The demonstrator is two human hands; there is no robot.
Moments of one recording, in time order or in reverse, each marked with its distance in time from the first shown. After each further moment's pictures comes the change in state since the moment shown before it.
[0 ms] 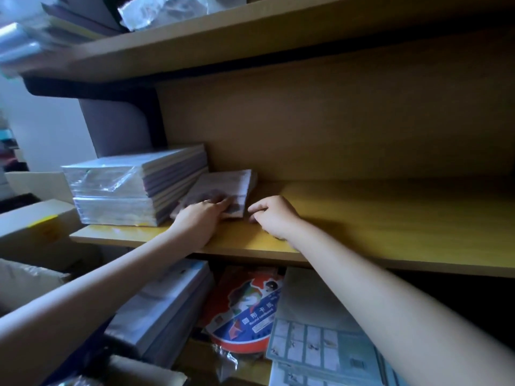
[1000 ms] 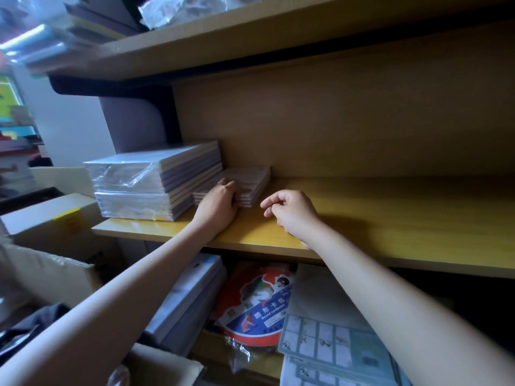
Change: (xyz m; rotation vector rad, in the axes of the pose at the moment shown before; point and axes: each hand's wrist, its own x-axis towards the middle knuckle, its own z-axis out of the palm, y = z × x) left_hand 0.024 -0.005 0.016 -0.330 0.346 0.008; right_hand -0.006 0.005 0.001 0.145 0.096 -0.065
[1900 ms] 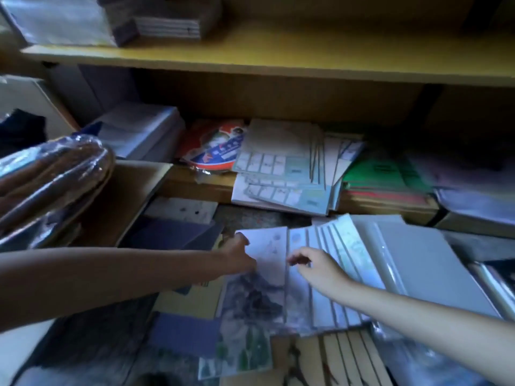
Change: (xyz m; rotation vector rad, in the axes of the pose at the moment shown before) left_hand -0.352 0.152 0.035 -0.346 -1.187 -0.507; right_hand -0.365 0.178 -0.031 -0.204 -0.328 0.427
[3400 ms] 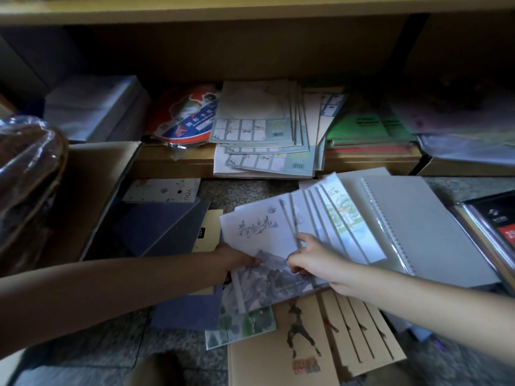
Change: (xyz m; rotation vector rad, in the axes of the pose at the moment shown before) left_hand 0.013 -0.039 0.058 -0.882 -0.151 -0.273; right_hand -0.041 -0.011 0.017 0.289 -0.096 0.483
